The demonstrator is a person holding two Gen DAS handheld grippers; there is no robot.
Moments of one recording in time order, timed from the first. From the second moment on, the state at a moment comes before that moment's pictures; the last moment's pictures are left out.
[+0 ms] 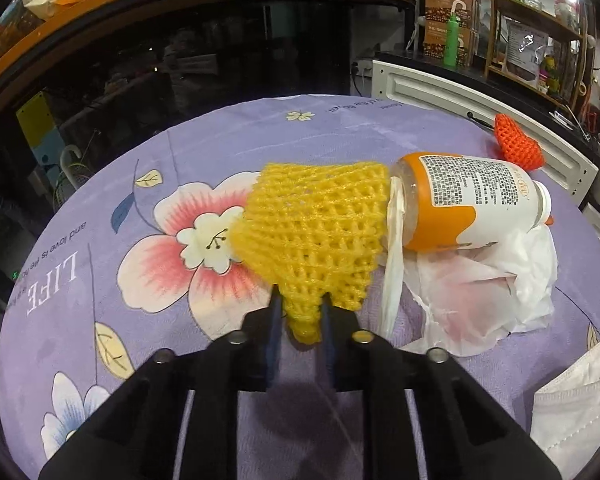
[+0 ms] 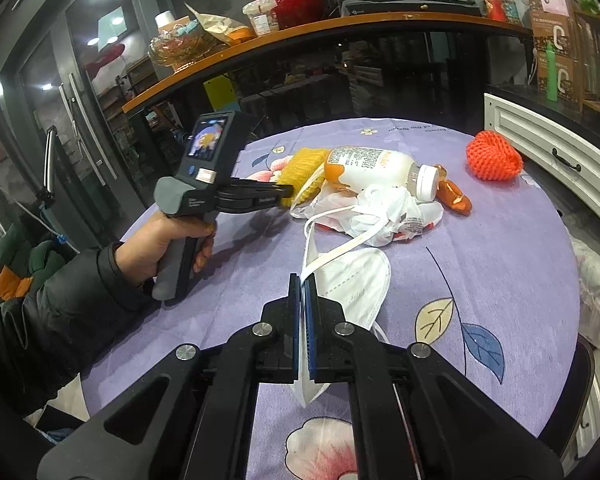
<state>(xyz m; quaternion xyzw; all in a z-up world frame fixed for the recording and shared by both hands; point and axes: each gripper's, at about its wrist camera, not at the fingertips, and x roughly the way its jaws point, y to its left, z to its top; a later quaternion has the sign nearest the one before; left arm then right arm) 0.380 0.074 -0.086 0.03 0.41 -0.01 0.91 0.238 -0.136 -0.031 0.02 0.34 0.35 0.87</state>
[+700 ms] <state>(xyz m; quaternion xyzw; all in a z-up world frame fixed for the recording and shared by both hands) 0.222 0.034 -0.040 -0.01 0.34 -0.07 0.94 0.176 -0.187 -0.031 0.05 0.30 0.31 0.90</state>
